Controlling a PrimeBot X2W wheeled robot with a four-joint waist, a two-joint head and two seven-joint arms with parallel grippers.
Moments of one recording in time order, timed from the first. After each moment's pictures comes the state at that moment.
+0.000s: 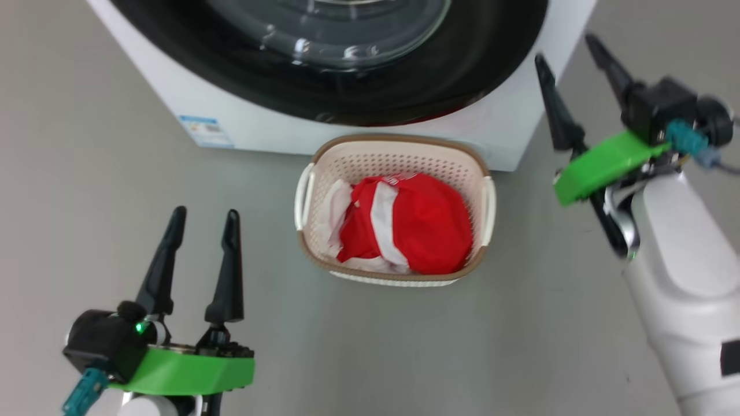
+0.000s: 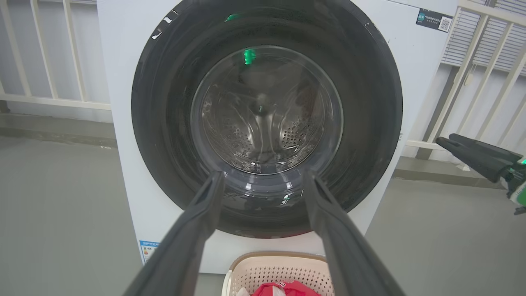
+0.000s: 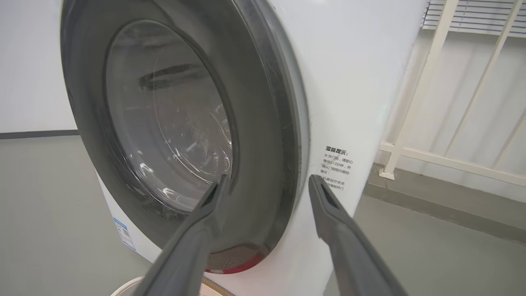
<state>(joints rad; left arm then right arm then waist) -0.20 0.04 -0.08 0.00 -0.28 -0.06 -0.25 -0.76 -0.13 0.13 0.63 0.17 0.13 -0.26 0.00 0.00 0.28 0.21</state>
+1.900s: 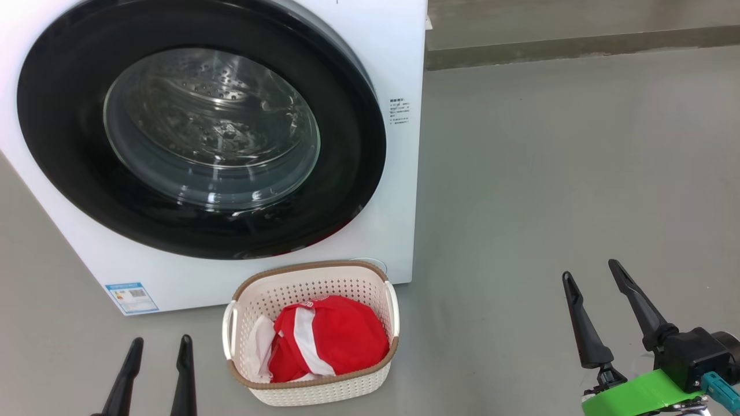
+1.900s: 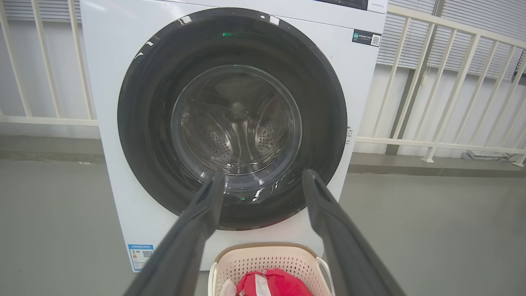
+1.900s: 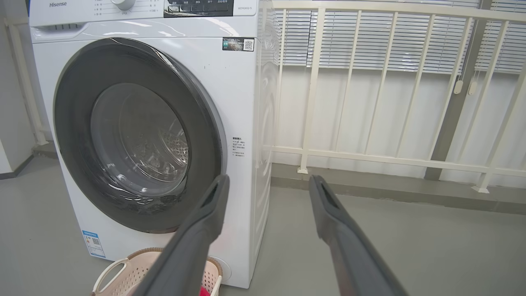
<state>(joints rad) 0.12 0.04 0.09 0.02 -0.23 -0.11 -0.25 0.04 -0.09 -0.01 0.07 0.17 0.13 -0.26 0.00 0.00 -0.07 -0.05</state>
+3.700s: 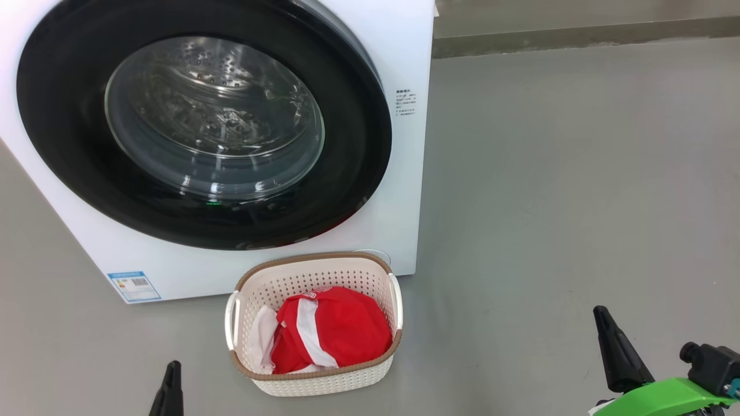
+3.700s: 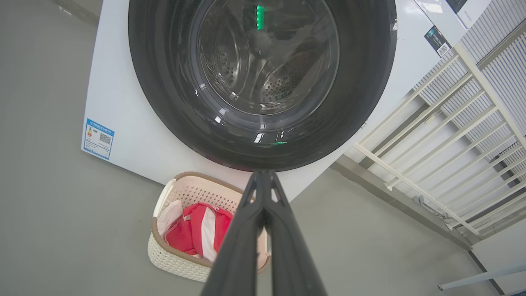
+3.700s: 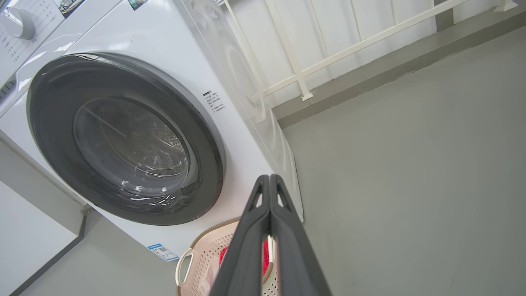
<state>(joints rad) 0.10 0.01 0.09 0.17 -0.68 -0.11 -0.13 0.07 -0.06 -0.04 0.20 0.65 0.13 -0.14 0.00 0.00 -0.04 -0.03</state>
